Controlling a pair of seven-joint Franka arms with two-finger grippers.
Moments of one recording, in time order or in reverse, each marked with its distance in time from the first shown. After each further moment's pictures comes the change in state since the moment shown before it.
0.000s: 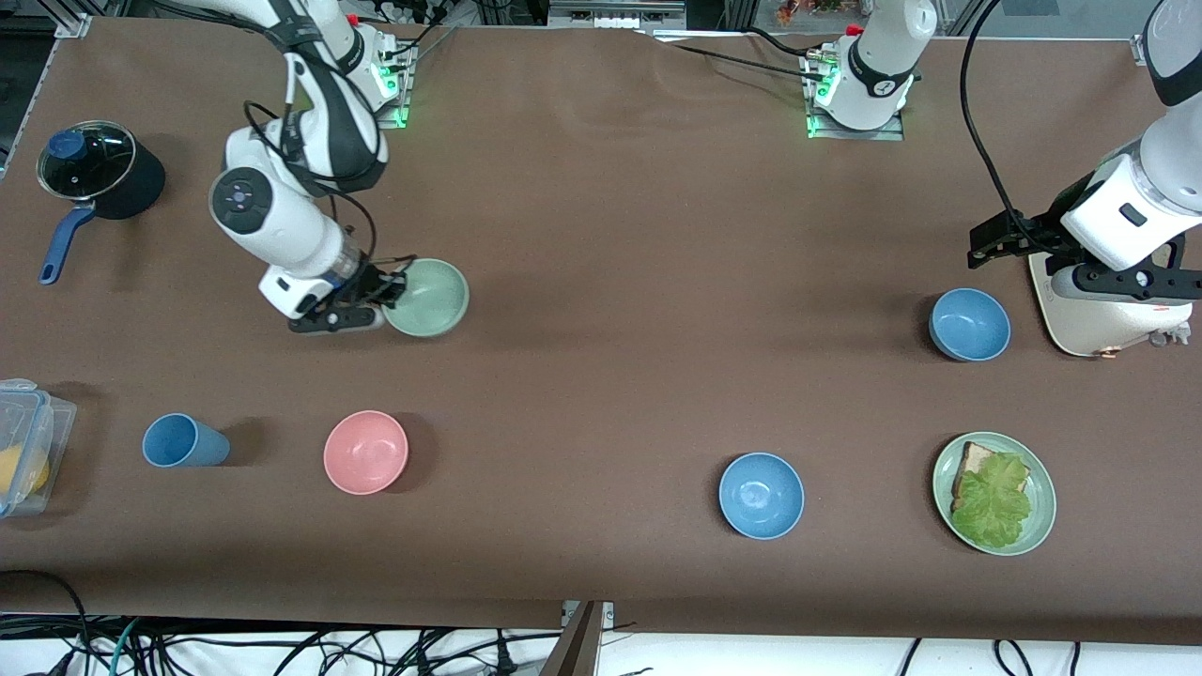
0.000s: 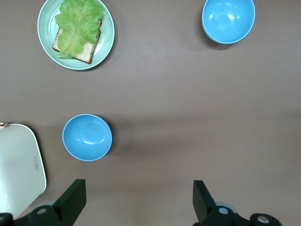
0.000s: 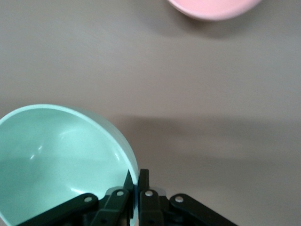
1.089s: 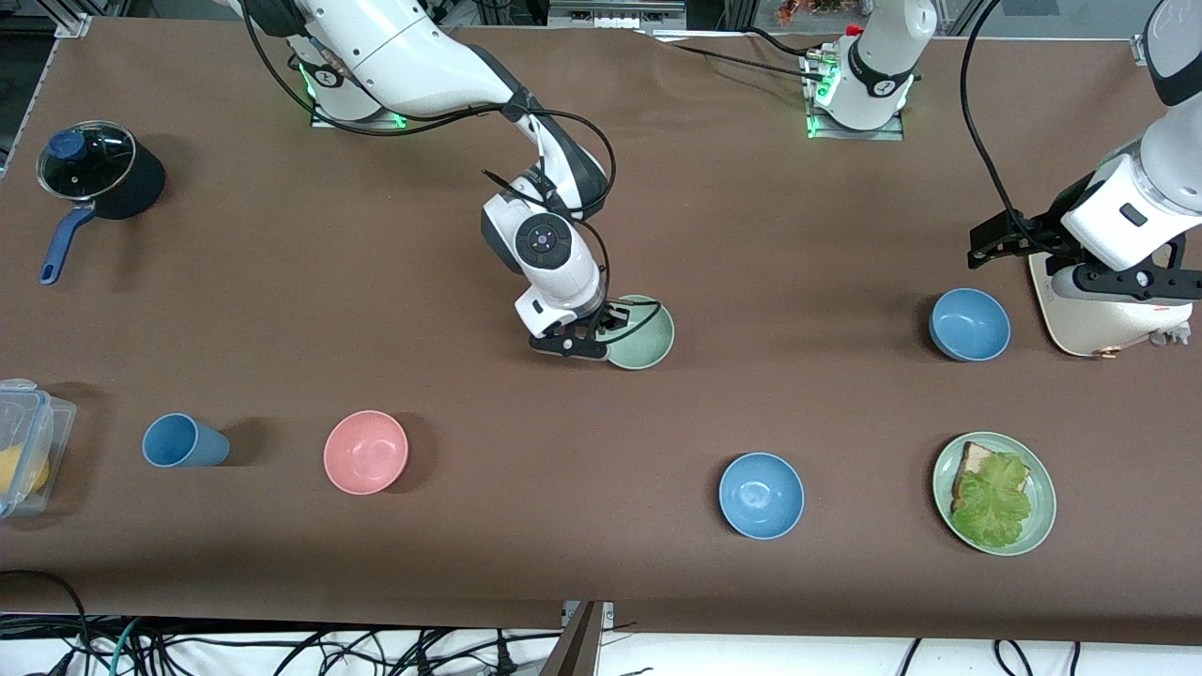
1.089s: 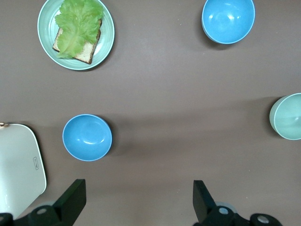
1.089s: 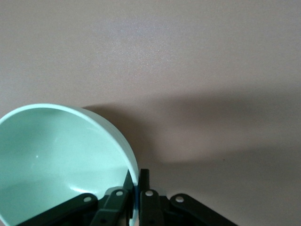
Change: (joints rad) left arm 0.000 0.001 0.000 0.001 0.000 -0.001 0.000; right arm 0.407 0.555 0.001 0.581 0.000 0.083 0.626
